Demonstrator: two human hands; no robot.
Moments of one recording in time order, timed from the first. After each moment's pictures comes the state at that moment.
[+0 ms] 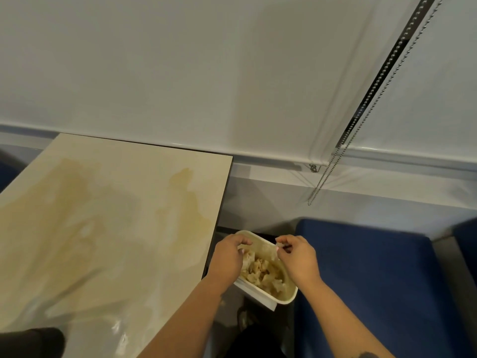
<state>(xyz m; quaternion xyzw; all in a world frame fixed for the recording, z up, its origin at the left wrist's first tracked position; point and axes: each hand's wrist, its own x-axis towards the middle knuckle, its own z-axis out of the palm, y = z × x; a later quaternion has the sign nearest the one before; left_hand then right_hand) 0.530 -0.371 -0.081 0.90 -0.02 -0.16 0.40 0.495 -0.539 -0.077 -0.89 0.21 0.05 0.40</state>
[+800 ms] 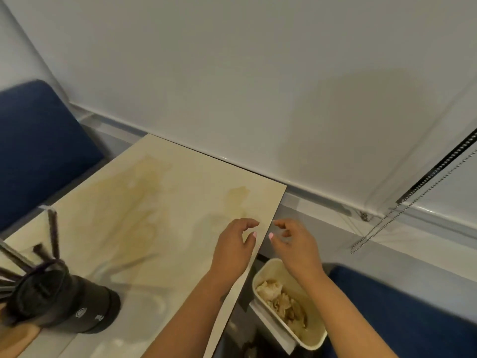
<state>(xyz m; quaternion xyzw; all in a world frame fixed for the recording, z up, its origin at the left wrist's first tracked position) 0.540 -0.301 0.011 0.89 0.02 0.04 0.46 0.549 -0.446 0.026 -0.90 -0.01 0.02 0.43</state>
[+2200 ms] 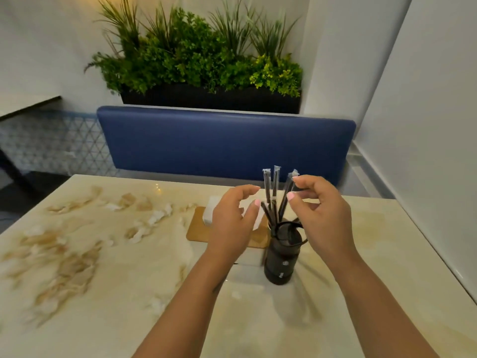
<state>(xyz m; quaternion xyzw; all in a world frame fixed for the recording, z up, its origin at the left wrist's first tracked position) 0.310 -0.128 0.171 0.70 0.48 0.44 0.30 0.445 -0.182 0.202 -0.66 -0.52 0.09 0.53</state>
